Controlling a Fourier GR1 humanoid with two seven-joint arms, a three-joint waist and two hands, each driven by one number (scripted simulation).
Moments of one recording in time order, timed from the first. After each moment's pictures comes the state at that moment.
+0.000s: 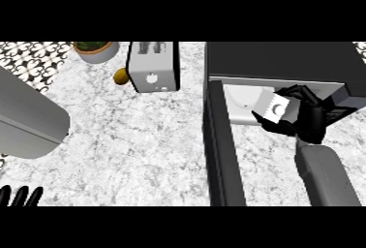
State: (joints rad) left arm 0.73 0.19 -0.16 -2.28 0.24 -0.11 -0.36; right arm -0.39 -0.17 -0.14 -1.05 0.05 -0.24 -0.77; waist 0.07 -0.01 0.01
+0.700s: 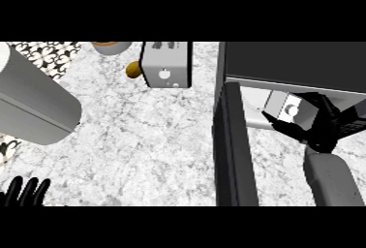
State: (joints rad) left arm 0.66 0.22 -0.16 -2.26 0.19 -0.11 -0.34; right arm -0.33 -0.17 -0.19 -1.10 0.12 -0.44 -0.91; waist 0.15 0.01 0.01
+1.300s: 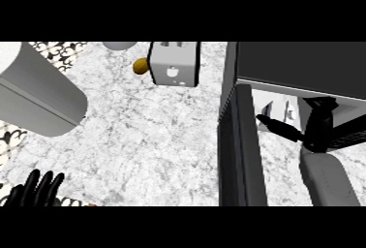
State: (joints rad) left arm 0.61 0.22 -0.20 -2.25 0.15 -0.12 -0.31; right arm -0.33 -0.16 -0.17 -1.08 0.14 -0.44 -0.92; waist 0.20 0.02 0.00
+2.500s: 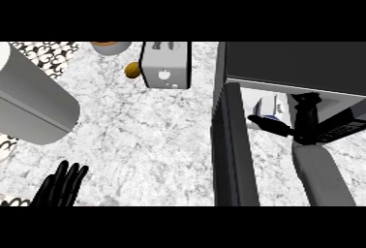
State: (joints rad) left arm 0.53 0.18 -0.30 -2.23 0.06 -0.07 -0.25; right arm -0.41 -0.17 -0.13 -0.96 0.19 -0.42 -0.90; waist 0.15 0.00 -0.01
